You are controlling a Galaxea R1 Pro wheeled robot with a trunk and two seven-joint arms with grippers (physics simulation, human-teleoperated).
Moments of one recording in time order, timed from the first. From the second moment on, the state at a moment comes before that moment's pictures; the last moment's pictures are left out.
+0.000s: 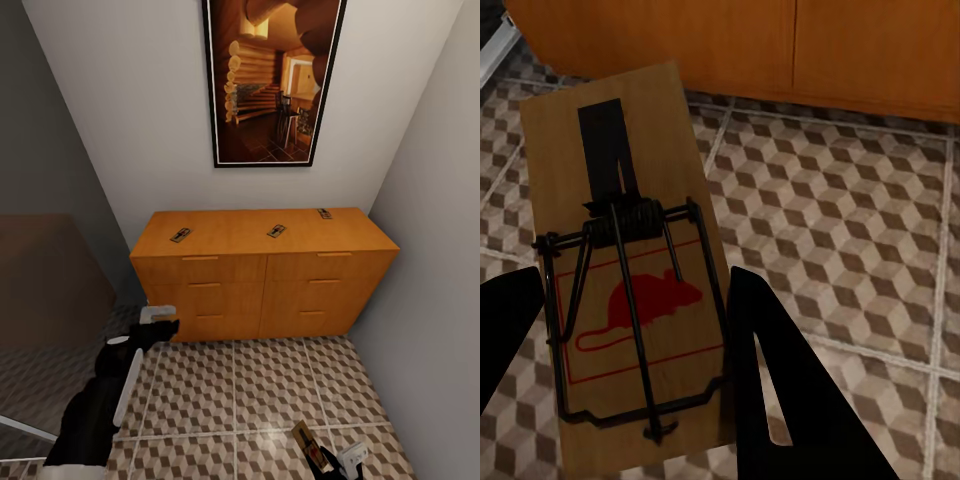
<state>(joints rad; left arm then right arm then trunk) -0.44 -0.05 0.03 -1.45 0.00 0.75 0.02 -0.40 -0.11 0.17 -0.02 -0.13 -0.80 0.39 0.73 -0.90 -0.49</state>
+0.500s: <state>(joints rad) -0.95 -0.05 0.03 -1.35 0.00 0.99 0.03 -0.40 -0.10 0.17 -0.02 -0.13 -0.80 0.39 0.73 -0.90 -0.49</state>
